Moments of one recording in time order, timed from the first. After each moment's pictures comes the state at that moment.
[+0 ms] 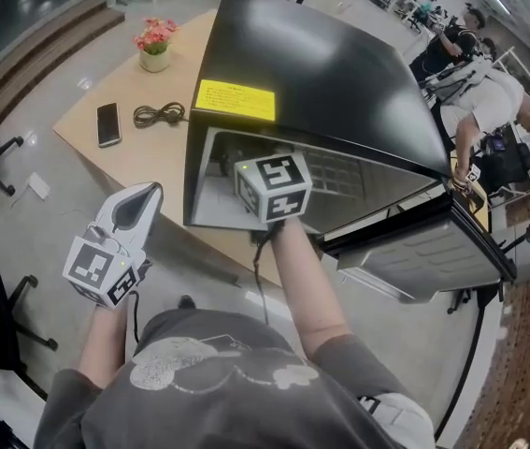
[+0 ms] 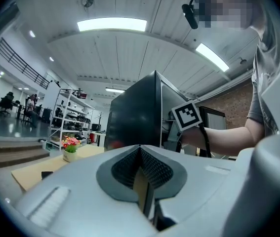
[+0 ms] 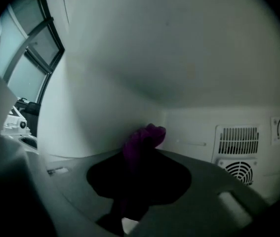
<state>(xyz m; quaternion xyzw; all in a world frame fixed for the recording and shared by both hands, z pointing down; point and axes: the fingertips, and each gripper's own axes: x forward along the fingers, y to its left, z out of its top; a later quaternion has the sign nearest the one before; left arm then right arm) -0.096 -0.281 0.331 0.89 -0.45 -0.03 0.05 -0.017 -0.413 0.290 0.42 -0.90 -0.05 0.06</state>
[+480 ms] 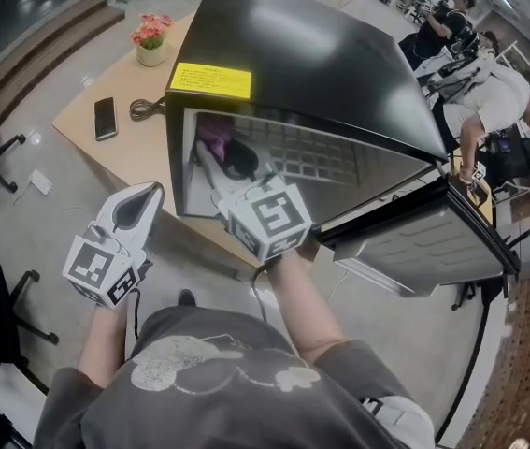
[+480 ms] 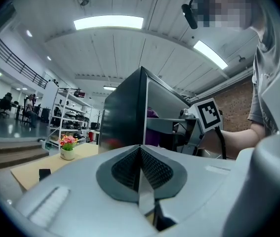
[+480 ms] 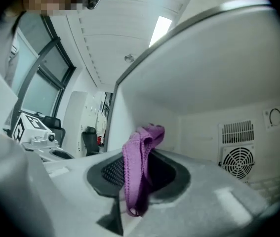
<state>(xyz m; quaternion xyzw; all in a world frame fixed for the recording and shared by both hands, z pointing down) -0.070 -0.262 0.334 0.89 -0.45 -0.02 0.05 -0.017 -0.329 0.291 0.35 -0.93 -0.04 0.01</state>
